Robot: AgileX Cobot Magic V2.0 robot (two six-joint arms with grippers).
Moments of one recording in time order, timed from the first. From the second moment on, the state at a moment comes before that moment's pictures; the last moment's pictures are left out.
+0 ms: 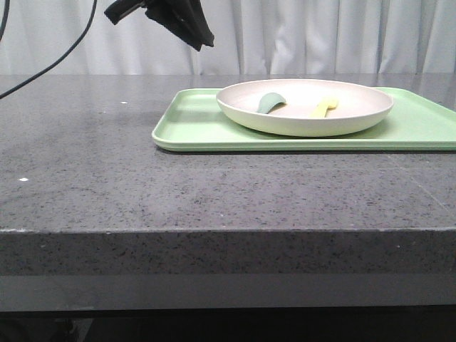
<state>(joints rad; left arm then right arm) -0.35 2.12 -2.20 -0.49 1.24 0.00 0.02 0.50 -0.61 0.16 0.42 -0.05</state>
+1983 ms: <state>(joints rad) -0.33 0.32 -0.40 -0.08 0.18 0.00 0.23 1.38 -1.25 0.36 0.73 0.00</state>
